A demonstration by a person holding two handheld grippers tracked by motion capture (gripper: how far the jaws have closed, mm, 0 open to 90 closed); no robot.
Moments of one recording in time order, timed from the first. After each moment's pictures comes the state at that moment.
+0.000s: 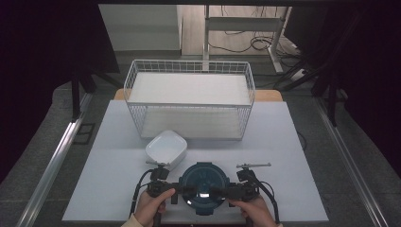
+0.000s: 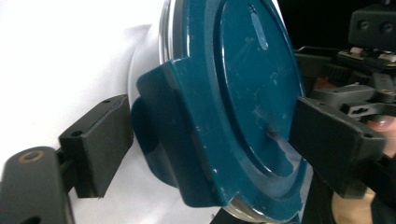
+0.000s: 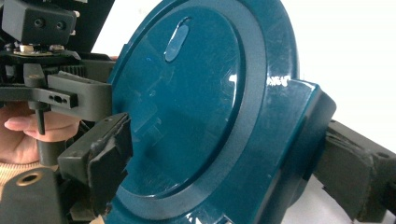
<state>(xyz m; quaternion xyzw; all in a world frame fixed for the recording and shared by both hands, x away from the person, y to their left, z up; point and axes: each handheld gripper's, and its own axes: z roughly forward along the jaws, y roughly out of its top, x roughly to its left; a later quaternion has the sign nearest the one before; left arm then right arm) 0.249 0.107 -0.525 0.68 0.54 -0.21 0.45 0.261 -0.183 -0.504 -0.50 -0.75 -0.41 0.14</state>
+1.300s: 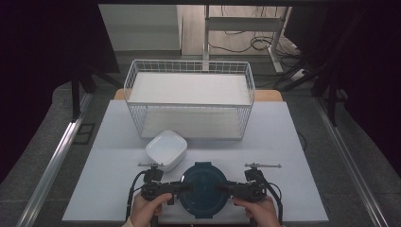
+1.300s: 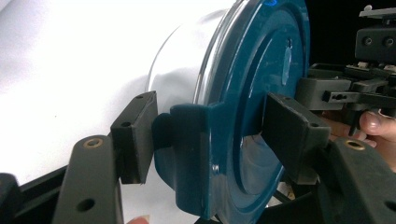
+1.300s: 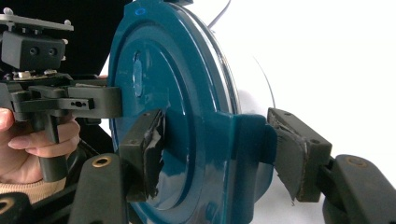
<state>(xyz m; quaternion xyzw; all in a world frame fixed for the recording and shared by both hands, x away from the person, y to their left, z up) 0.230 0.115 -0.500 0.66 0.56 -0.16 0.47 0.251 -0.196 -0.483 -0.52 -0.72 -0.44 0.12</state>
